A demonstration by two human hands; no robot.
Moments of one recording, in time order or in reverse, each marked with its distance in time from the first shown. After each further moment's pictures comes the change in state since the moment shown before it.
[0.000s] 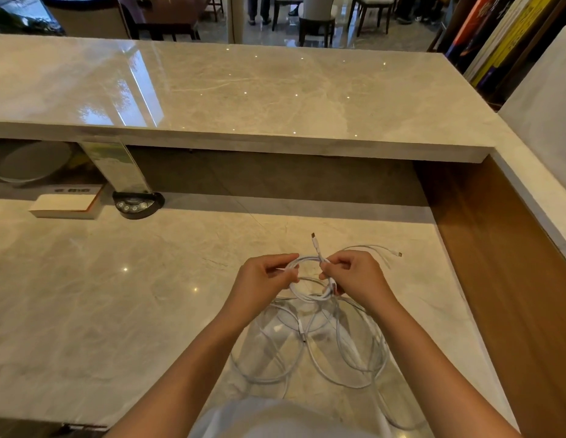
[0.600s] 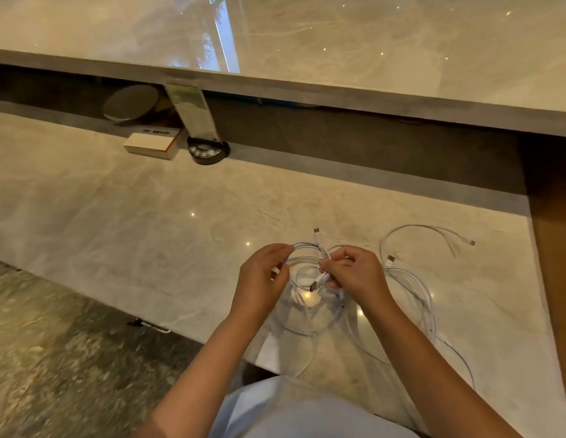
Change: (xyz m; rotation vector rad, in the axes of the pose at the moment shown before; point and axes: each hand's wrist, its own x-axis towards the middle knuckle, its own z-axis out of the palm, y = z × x) left_hand -0.063 -0.060 -0.019 0.393 0.418 0.145; right_hand -0.014 0.017 0.072 0.232 -0.187 0.147
